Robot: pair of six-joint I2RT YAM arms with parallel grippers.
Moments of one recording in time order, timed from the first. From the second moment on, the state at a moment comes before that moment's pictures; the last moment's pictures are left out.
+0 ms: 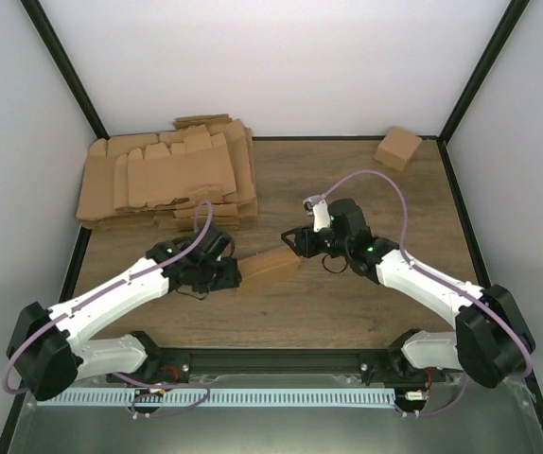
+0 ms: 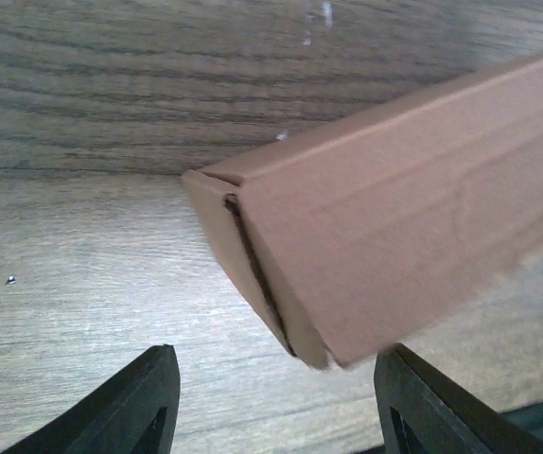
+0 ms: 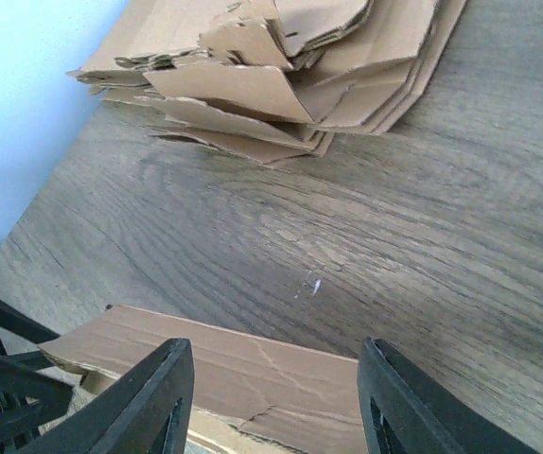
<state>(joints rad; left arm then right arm) -0.76 1.20 0.84 -0.80 0.05 -0.84 0.61 1.26 0.75 -0.03 -0.34 0.38</state>
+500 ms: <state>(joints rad) -0.56 0.97 0.71 -0.60 0.32 -0.90 0.59 1.27 0.74 -0.07 -0.33 0.41</state>
